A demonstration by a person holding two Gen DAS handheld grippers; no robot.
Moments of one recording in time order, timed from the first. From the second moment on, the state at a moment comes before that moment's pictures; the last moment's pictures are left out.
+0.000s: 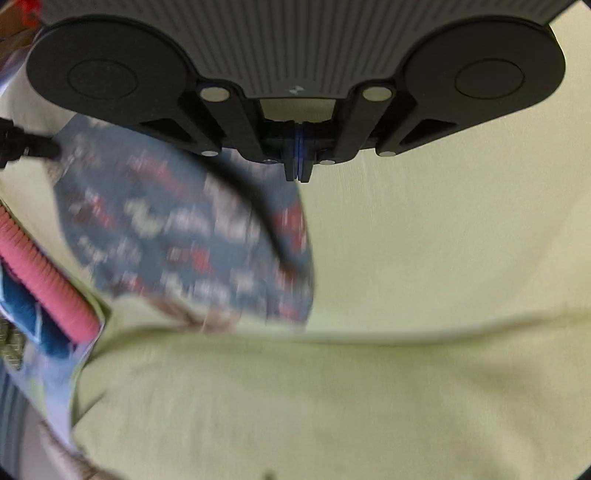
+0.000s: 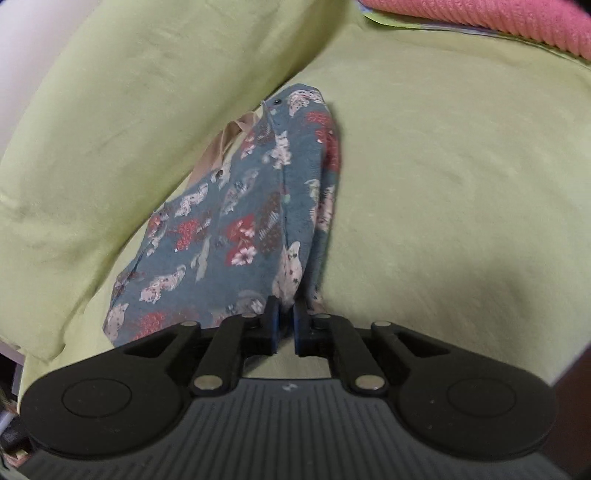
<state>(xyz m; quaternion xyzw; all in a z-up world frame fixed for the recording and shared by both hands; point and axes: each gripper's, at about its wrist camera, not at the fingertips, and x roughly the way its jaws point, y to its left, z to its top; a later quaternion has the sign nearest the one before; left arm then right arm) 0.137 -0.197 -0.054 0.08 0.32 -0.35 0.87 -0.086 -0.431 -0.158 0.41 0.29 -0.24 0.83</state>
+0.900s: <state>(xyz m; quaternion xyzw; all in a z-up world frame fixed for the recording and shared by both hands) 0.191 -0.280 -0.068 0.19 0.29 -0.44 0.83 0.013 -0.409 -0.132 0.08 0.31 -0.19 0.93</state>
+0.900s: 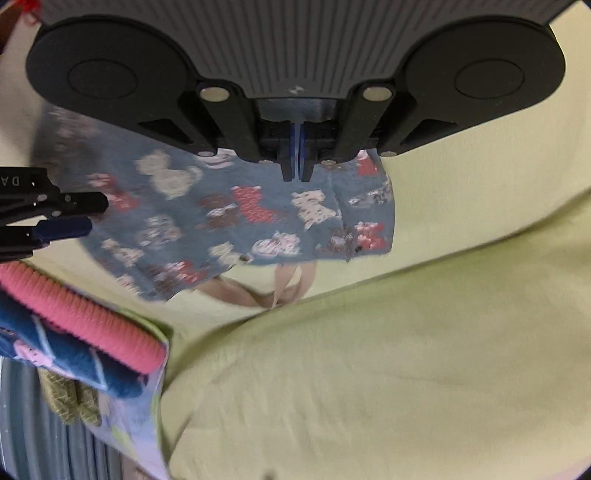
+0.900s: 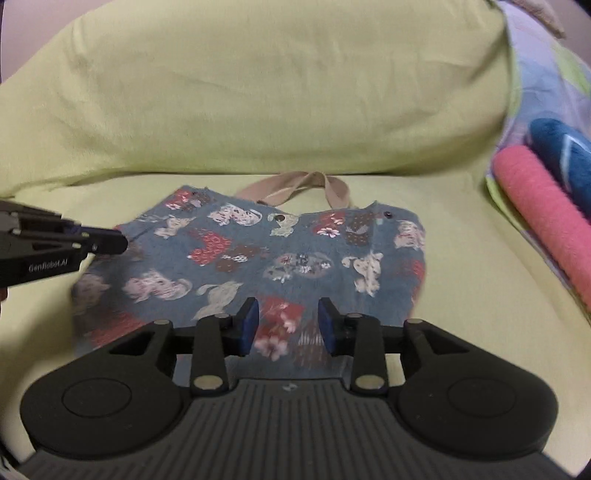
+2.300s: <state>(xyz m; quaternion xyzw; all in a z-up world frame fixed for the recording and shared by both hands) 0.090 -0.218 -0.022 0.09 0.39 -0.34 0.85 -0.064 -0.367 -0.106 0.19 0.32 -0.23 0.90</state>
